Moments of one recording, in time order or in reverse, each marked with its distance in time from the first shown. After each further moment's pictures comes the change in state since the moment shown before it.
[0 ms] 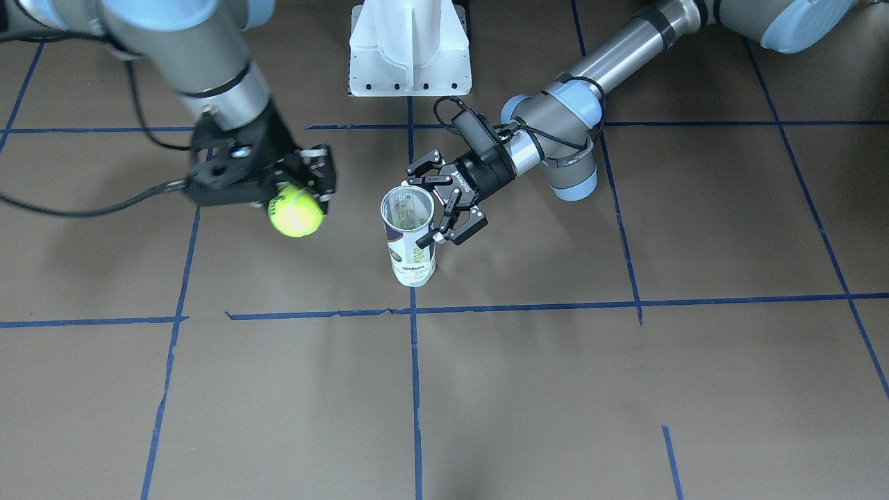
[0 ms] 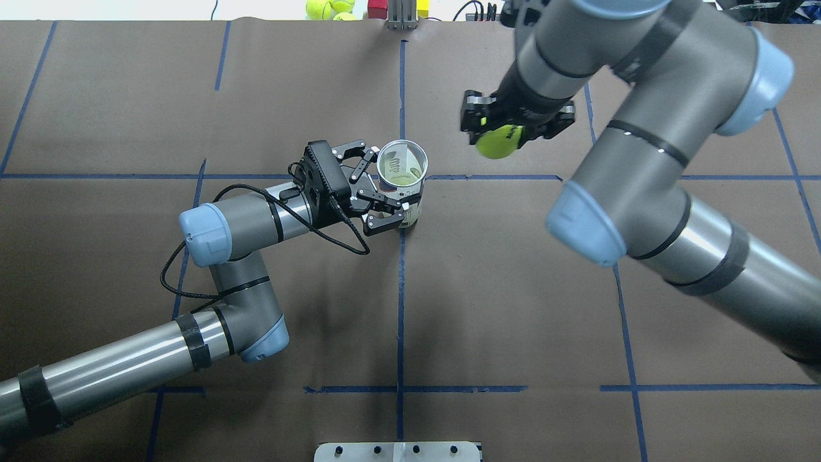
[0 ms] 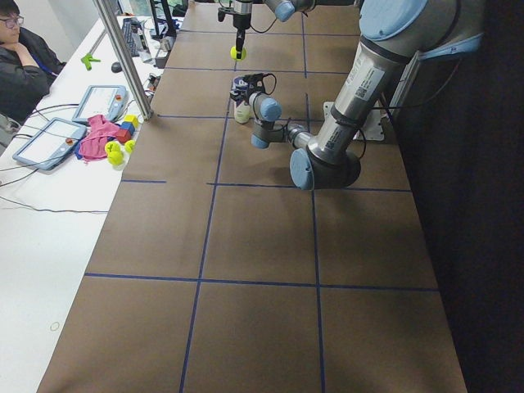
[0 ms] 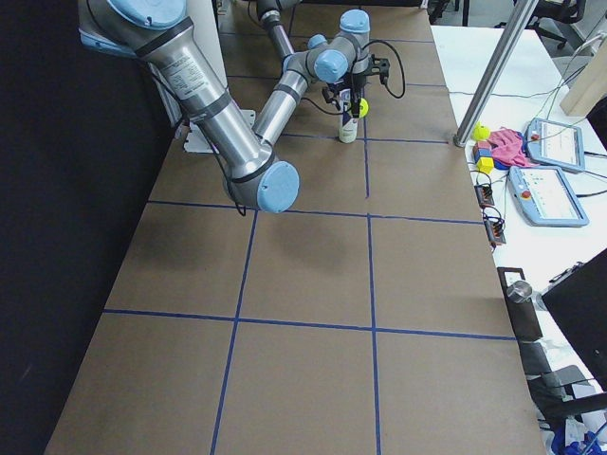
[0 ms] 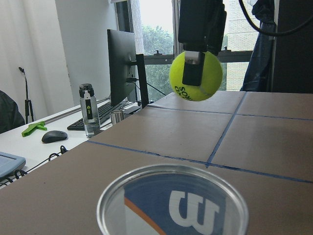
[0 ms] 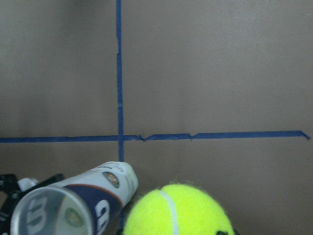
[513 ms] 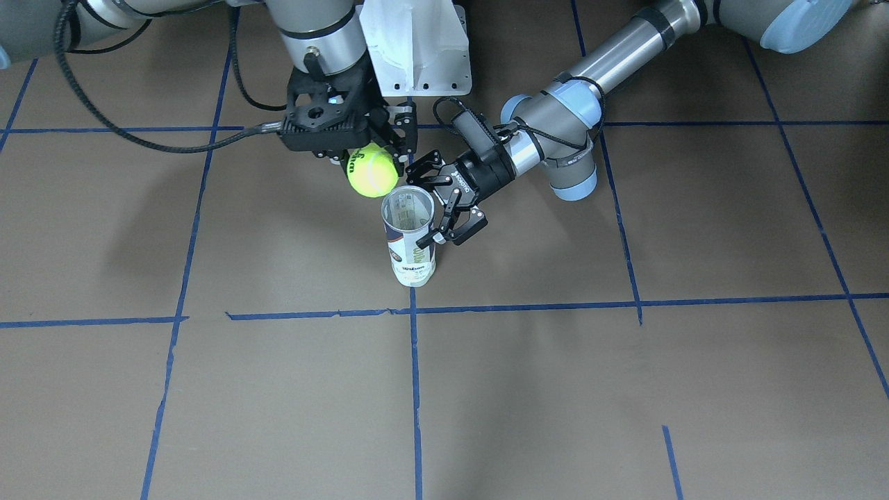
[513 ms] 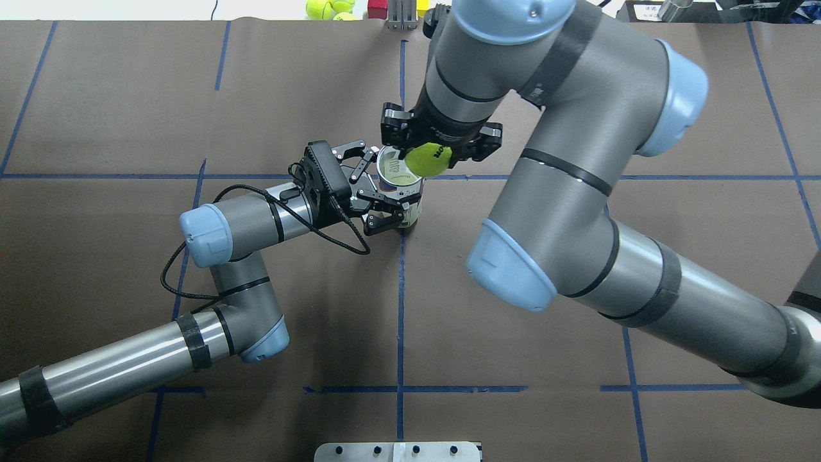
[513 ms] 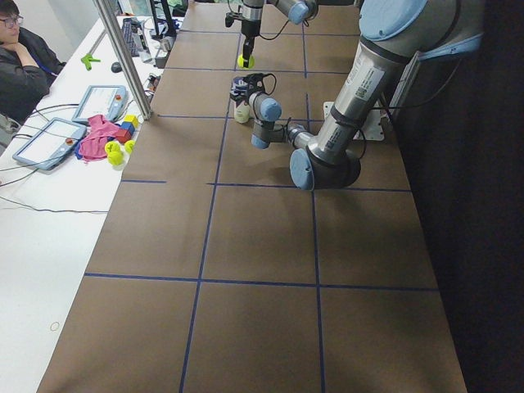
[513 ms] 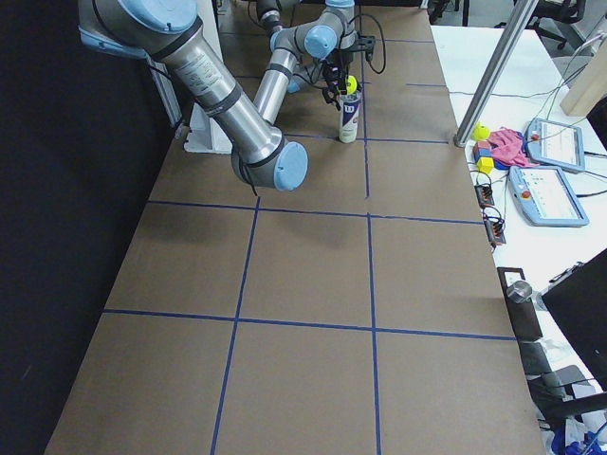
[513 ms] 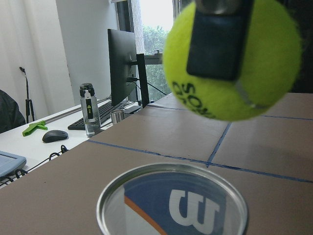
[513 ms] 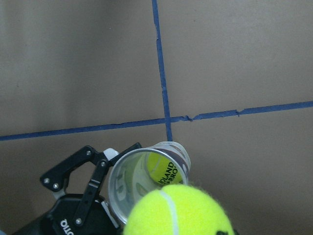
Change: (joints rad) left arm 0.001 0.000 0.001 0.001 0.009 0.000; right arm -0.090 0.137 -0.041 -0.049 -0.071 0.143
